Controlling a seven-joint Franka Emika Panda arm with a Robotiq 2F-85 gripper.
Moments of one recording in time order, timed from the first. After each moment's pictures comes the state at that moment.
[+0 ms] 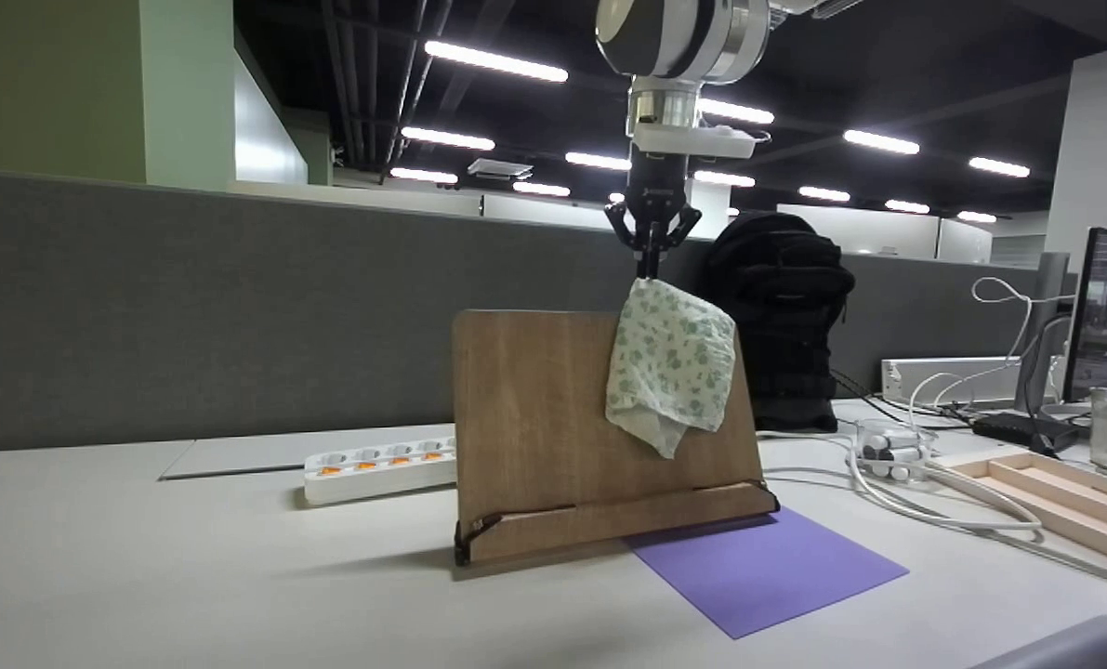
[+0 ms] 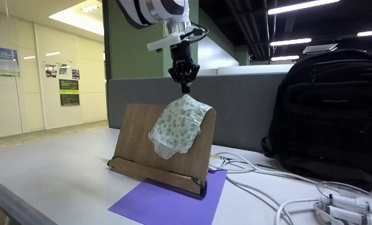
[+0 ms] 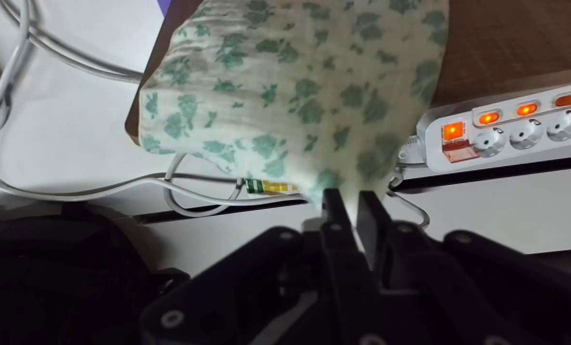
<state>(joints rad) -0.03 0.18 -0.04 -1.94 -0.06 2.31 0.17</state>
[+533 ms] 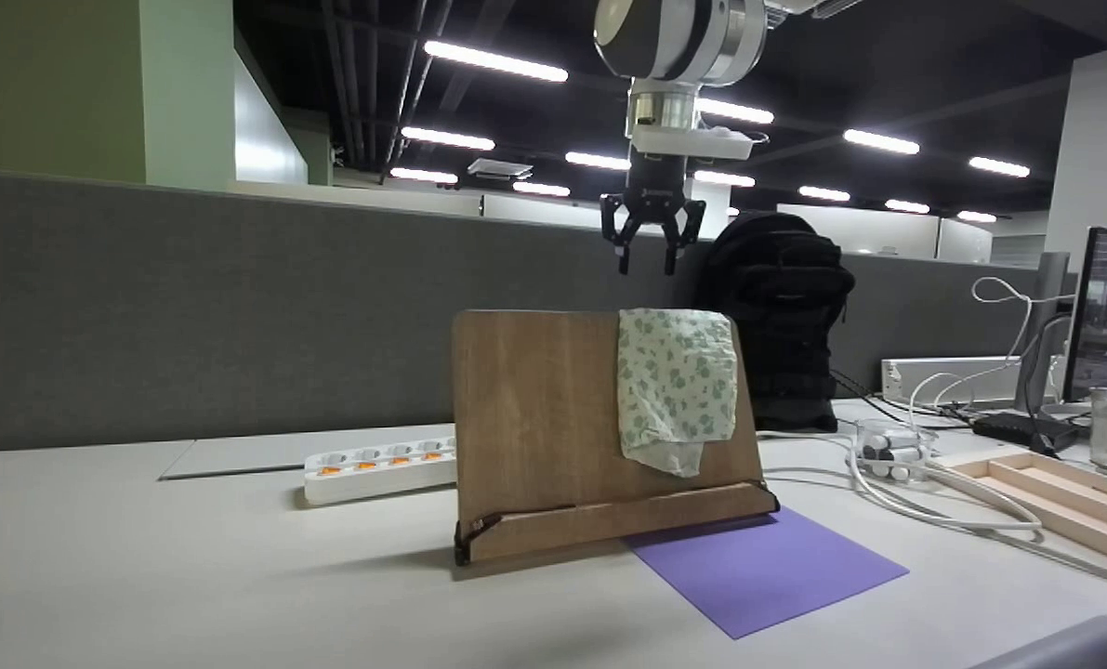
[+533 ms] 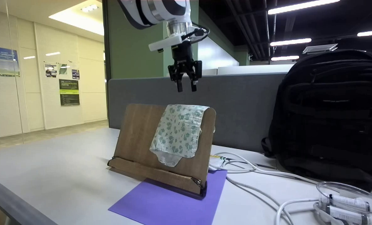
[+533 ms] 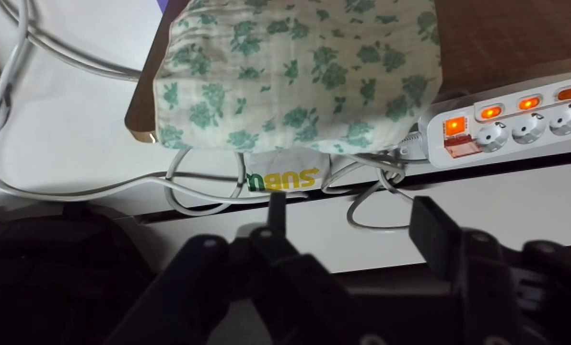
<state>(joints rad) -0.03 0.19 -0.04 -1.92 -0.05 2.30 0.17</state>
